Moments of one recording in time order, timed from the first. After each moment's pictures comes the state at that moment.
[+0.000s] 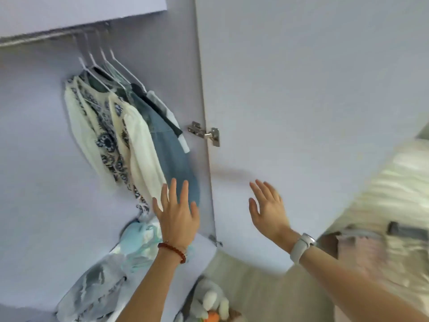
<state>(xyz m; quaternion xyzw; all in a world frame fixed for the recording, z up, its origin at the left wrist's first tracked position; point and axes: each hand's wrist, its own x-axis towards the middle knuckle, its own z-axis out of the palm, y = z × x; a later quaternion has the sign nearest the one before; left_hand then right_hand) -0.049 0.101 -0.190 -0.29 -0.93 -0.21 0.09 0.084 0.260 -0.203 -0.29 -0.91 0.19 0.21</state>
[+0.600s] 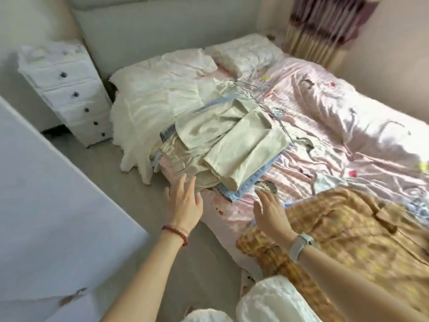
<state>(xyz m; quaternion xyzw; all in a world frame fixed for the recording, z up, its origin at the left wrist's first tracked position) 0.326 0.241 -0.253 -0.79 -0.57 -0.12 -0.16 0.522 0.145 -0.272 -0.80 -0.55 0.14 0.17</state>
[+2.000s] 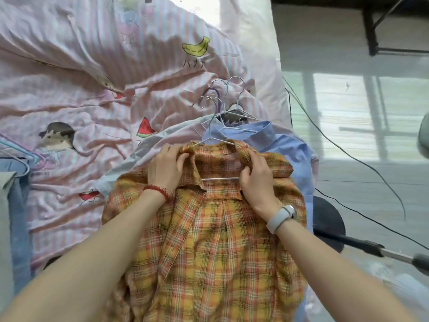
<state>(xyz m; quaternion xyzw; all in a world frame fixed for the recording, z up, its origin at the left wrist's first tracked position) 1.002 0.105 -0.425 -0.95 -0.15 0.02 -0.25 1.019 -0.097 -0.419 -0.92 -0.03 0.09 0.37</state>
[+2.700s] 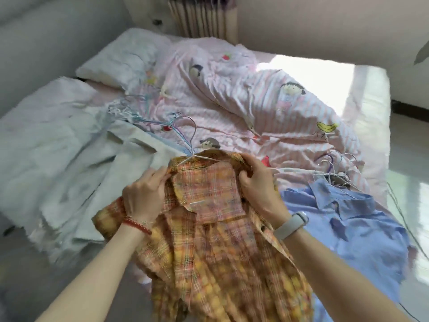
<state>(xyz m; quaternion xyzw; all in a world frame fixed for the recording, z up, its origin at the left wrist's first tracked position) 0.733 0.266 -0.226 -0.93 -0.29 -0.23 -0.02 0.902 0.111 -0.227 -0.81 -0.31 0.16 0.48</state>
